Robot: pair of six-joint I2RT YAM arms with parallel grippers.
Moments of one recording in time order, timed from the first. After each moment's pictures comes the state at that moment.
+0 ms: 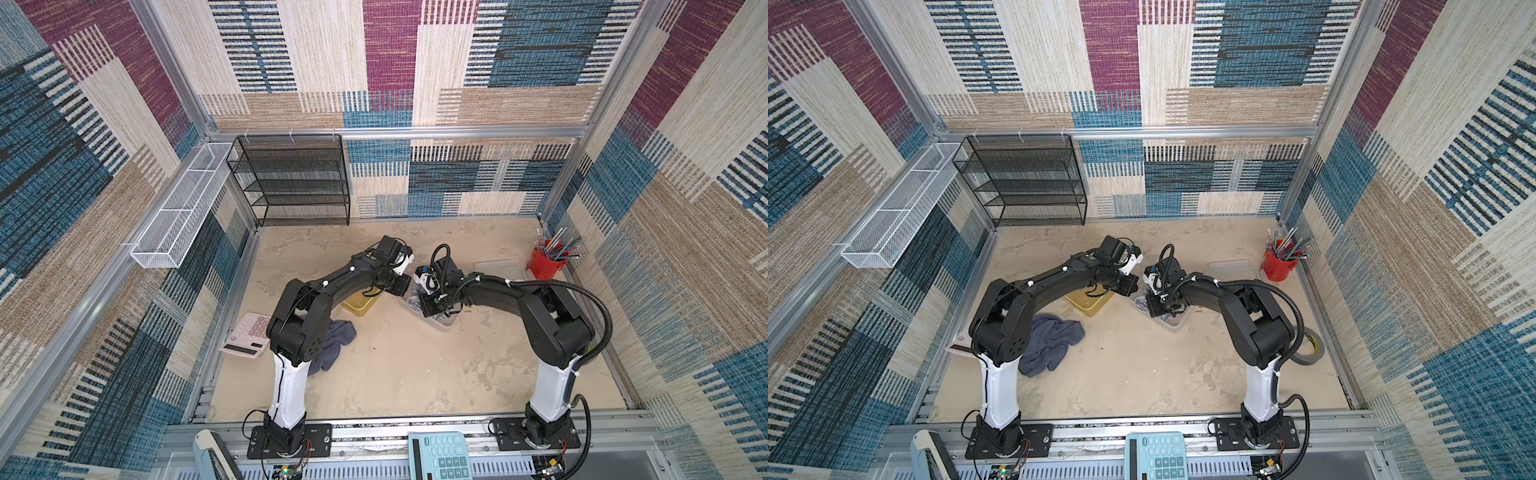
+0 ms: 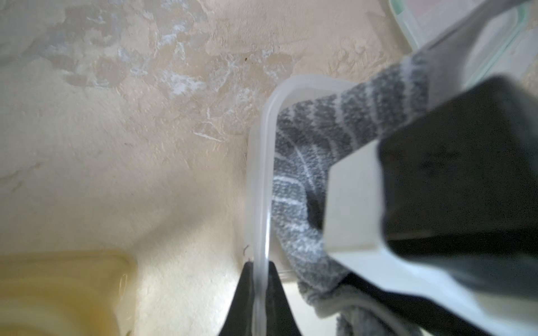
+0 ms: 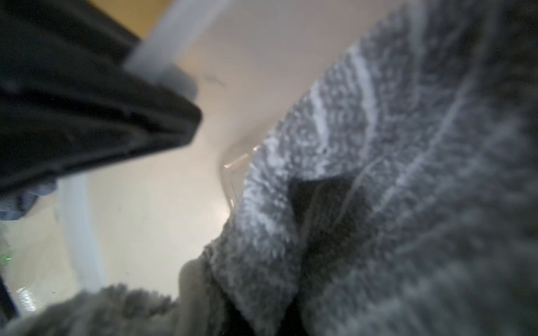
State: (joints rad) left arm -0.57 2.04 1.54 -0.54 0.26 -0.08; right arm 0.52 1.92 1.17 -0.35 -0.40 0.17
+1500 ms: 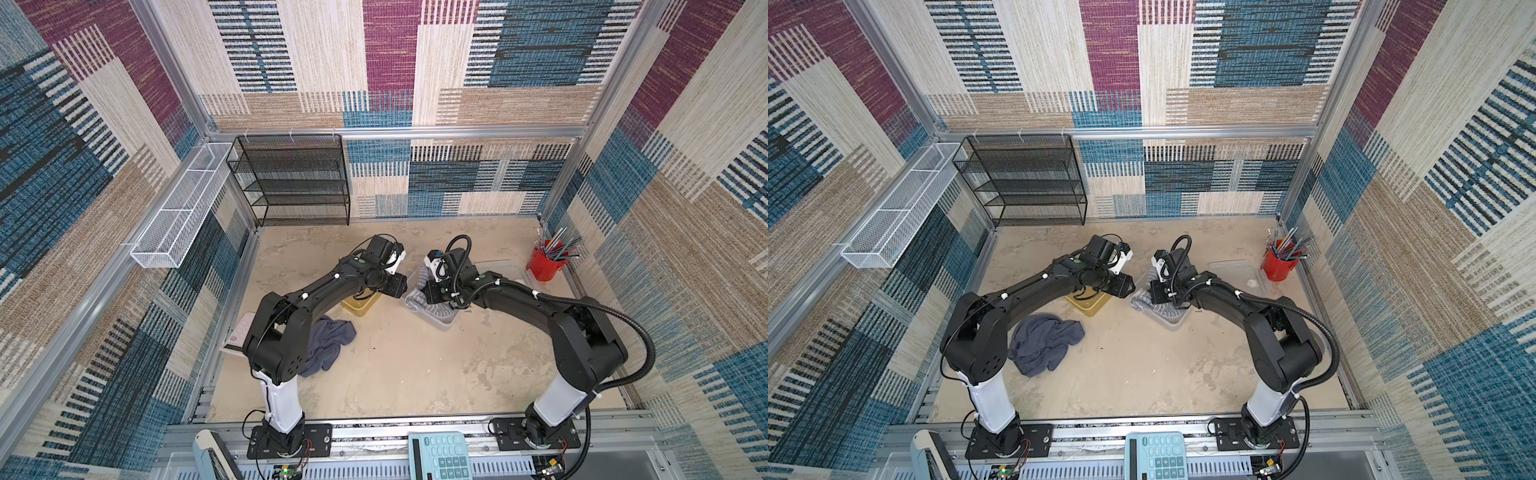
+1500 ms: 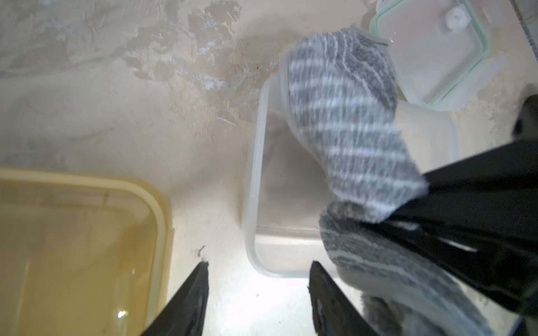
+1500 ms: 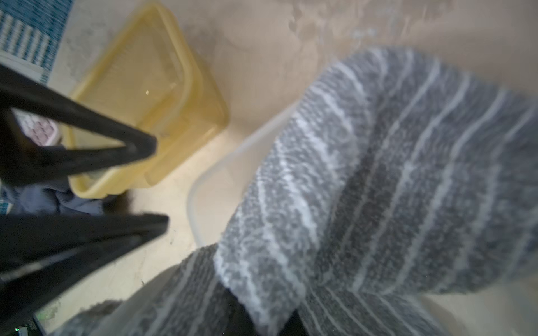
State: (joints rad) left arm -0.58 1.83 1.37 -0.53 0.21 -0.17; right arm 0.50 1.67 1.11 -0.29 -0.25 0.30
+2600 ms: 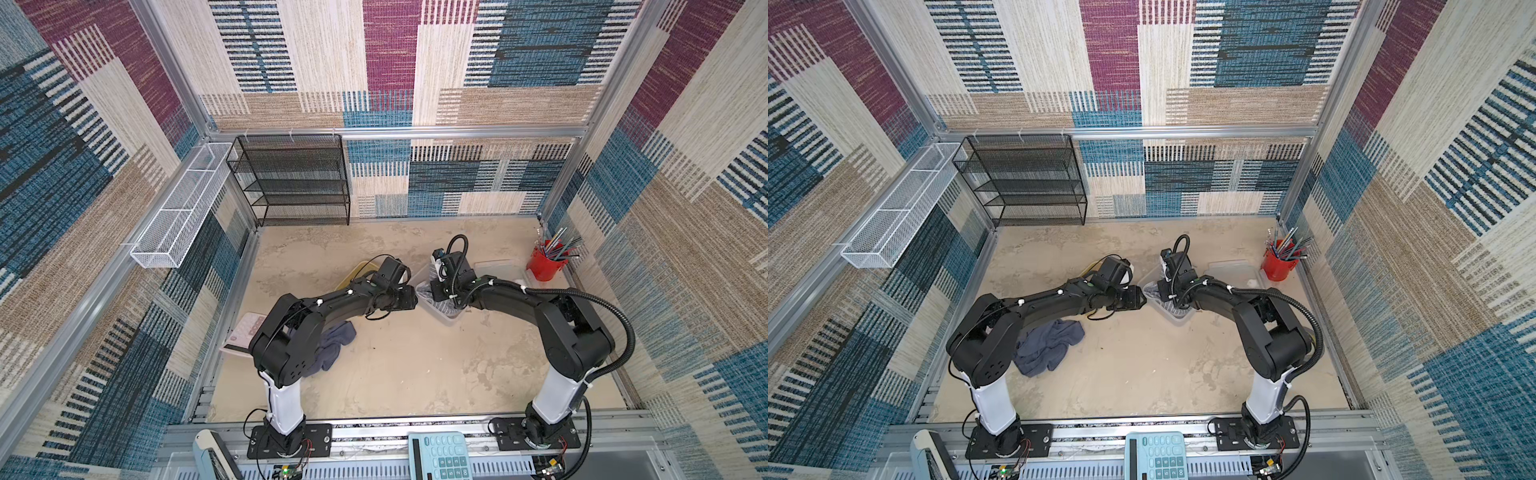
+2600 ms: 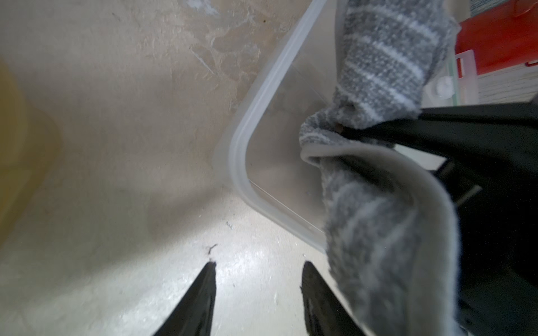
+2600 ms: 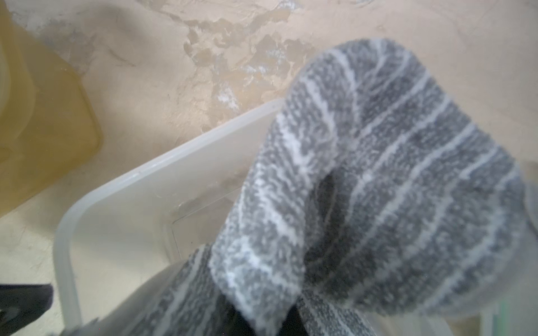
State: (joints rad) left arm -0.67 1.85 1.19 -0.25 0.19 -0.62; right arm 0.48 1.79 1.05 -0.09 0.04 0.15
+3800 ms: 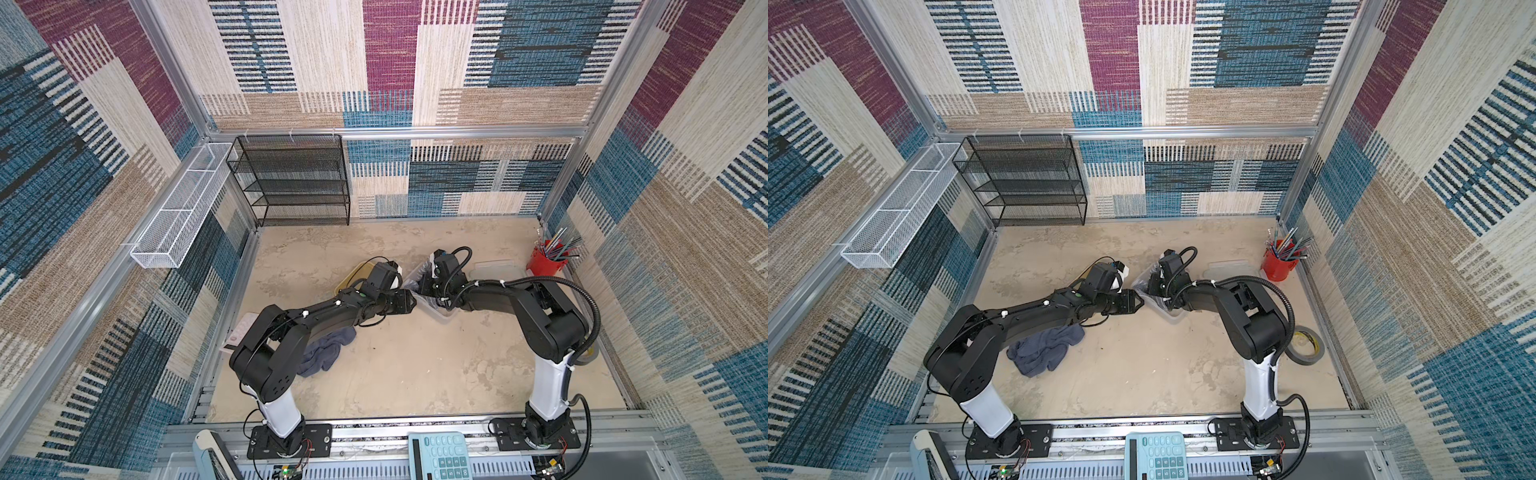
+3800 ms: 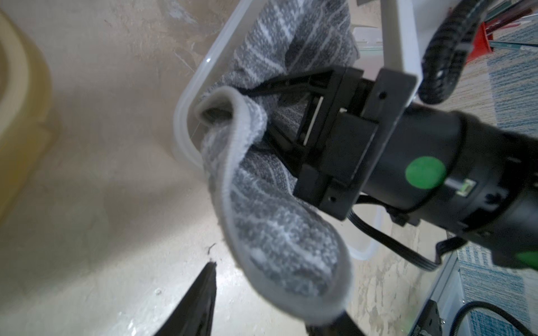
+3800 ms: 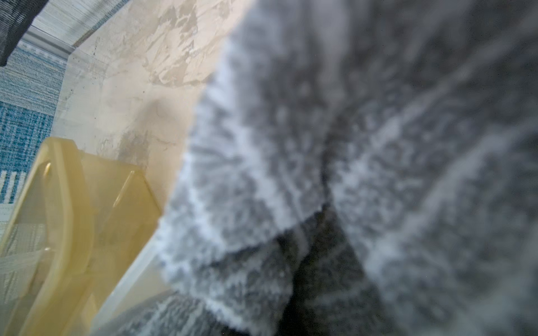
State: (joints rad) left arm -0.67 1.72 1.04 -0.11 0.24 -0.62; right arm 0.48 1.93 1.08 0.13 -0.11 0.64
